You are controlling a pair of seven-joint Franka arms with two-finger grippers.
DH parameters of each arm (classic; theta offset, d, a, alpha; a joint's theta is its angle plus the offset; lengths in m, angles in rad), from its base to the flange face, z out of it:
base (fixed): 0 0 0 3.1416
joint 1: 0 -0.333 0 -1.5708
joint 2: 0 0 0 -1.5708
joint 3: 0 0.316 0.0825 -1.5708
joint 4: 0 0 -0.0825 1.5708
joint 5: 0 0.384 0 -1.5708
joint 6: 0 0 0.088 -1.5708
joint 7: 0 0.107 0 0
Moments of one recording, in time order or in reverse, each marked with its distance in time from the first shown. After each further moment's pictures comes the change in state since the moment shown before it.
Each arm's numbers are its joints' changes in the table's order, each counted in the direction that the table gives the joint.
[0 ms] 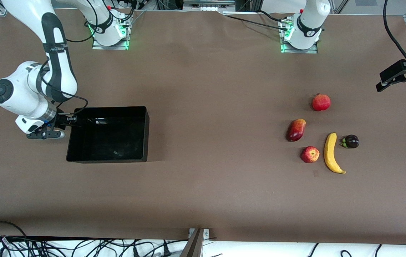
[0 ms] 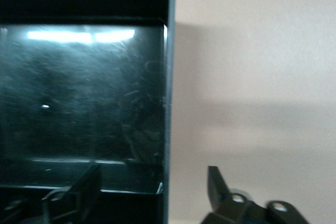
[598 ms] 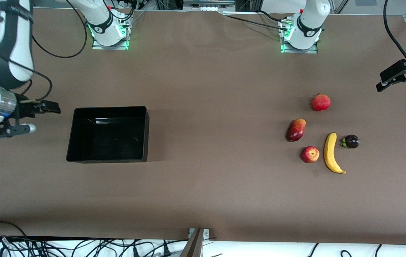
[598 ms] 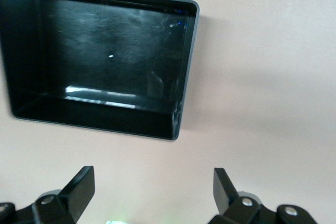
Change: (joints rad) left arm -0.003 0.001 0.000 0.002 0.000 0.000 0.000; right arm -0.007 0.033 -0.065 -0.570 -0.174 0.781 0.078
